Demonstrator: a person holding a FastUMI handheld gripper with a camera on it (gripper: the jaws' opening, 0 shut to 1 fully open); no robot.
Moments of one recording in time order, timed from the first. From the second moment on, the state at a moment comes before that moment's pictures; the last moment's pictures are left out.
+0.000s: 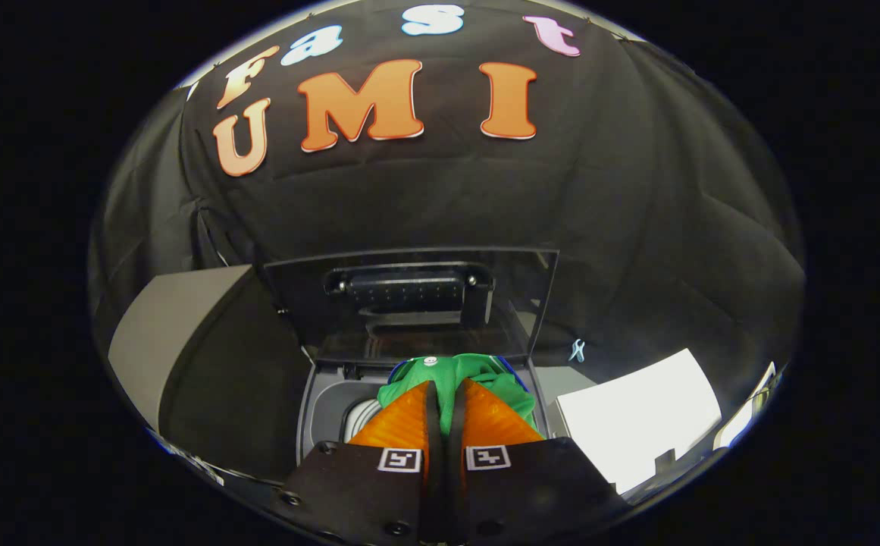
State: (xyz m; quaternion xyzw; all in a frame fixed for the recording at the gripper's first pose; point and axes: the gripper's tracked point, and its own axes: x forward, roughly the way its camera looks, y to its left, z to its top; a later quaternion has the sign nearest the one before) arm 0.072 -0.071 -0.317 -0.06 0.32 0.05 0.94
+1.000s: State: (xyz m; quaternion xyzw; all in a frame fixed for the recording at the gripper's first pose) arm 0.078 -0.058 -0.507 -0.04 0.46 -0.04 0.89
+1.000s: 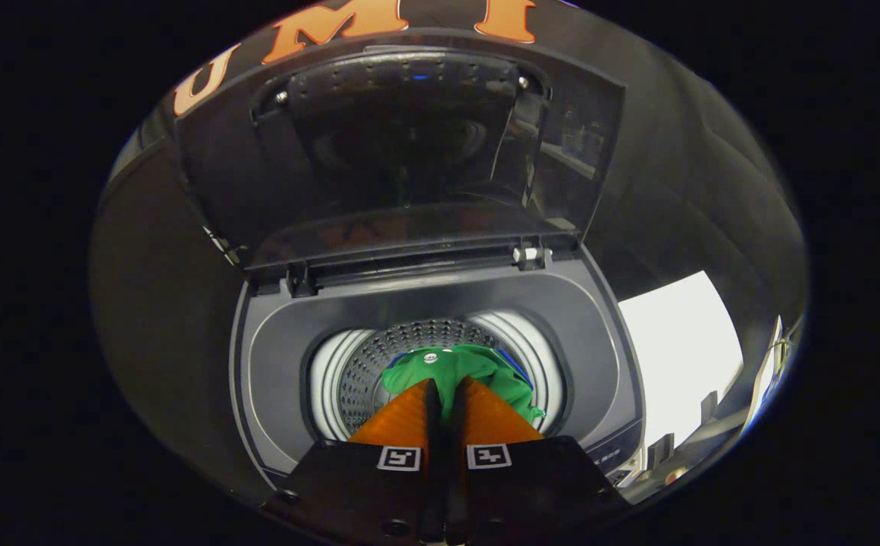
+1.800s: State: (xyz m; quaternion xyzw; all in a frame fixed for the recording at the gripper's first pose) arm 0.059 -0.067 -0.516 -0.04 0.48 -0.06 0.87
